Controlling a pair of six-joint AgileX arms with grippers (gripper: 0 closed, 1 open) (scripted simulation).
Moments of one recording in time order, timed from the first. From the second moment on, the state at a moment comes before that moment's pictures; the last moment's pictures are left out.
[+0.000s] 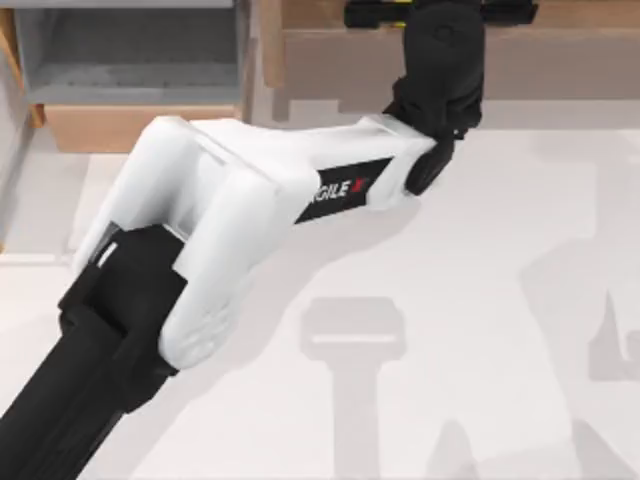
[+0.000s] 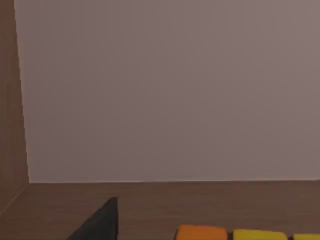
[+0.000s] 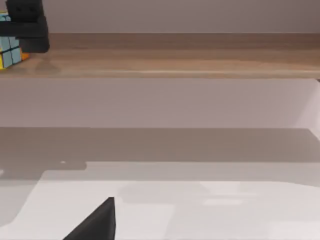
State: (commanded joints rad) left arm -0.75 2.68 2.11 0.84 -0.67 0.19; right arm 0.00 0.00 0.00 0.00 0.00 0.00
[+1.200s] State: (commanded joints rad) left arm 0.26 1.82 1.18 1.31 0.31 1.56; right arm 0.00 0.00 0.00 0.00 0.00 0.00
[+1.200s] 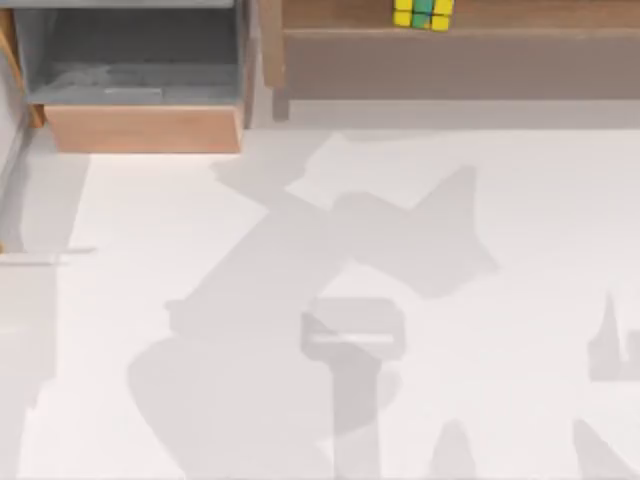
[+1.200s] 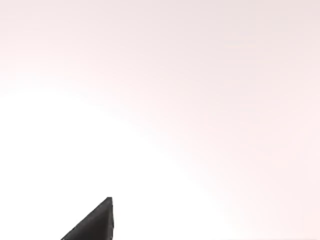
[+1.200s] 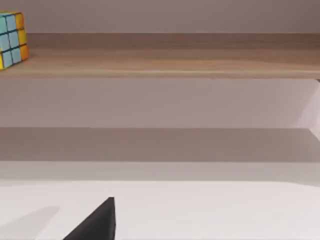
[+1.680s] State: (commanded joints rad) left arm 0.74 1.87 0.60 1.53 0.64 1.68; right arm 0.00 0.00 0.00 0.00 0.00 0.00
